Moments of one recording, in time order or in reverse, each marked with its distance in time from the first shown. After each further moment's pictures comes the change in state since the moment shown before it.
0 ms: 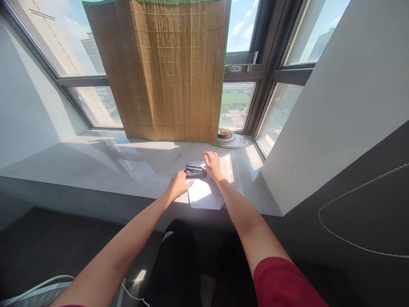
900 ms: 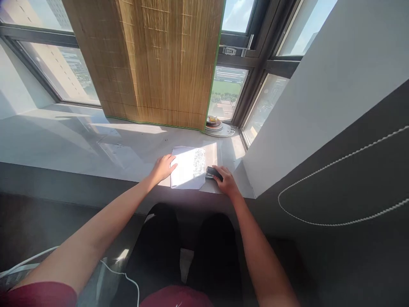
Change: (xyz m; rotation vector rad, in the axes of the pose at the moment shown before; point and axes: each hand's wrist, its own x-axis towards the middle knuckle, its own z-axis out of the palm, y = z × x) left_hand 0.007 -0.006 0.006 0.106 -0.078 -0.061; right_hand -0.174 0.079 -0.106 0.100 -0.064 -0.067
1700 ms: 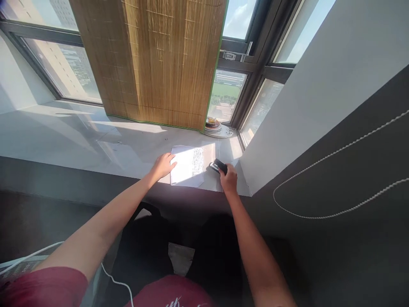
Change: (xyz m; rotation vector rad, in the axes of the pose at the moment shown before) left_hand -0.002 -0.001 0.001 -0.021 0.049 -0.031; right_hand 0.002 0.009 0.007 -0.114 0.363 0.286
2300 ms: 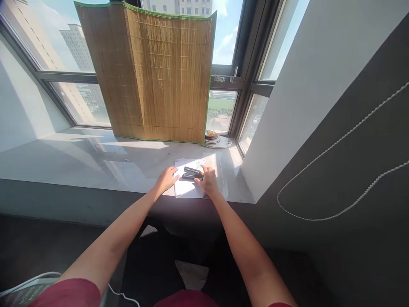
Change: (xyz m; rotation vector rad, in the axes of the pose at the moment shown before) left_hand -0.004 0.002 -0.012 -0.060 0.004 0.030; right_hand 0.012 -0.089 0.066 0.034 -0.277 -0.113
